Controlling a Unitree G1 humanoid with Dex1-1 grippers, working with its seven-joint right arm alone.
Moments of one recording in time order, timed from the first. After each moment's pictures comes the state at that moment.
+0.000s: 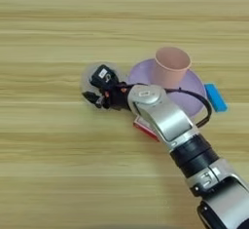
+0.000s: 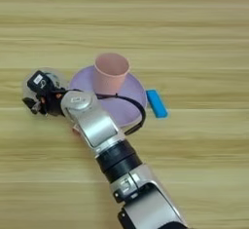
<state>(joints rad) -0.45 -0.08 0.40 0.18 -0.05 0.51 0.57</state>
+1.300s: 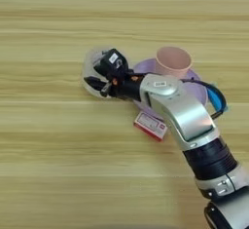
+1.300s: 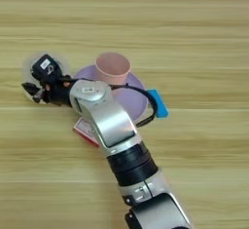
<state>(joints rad) -0.43 -0.12 0.32 -0.14 0.03 0.69 0.60</state>
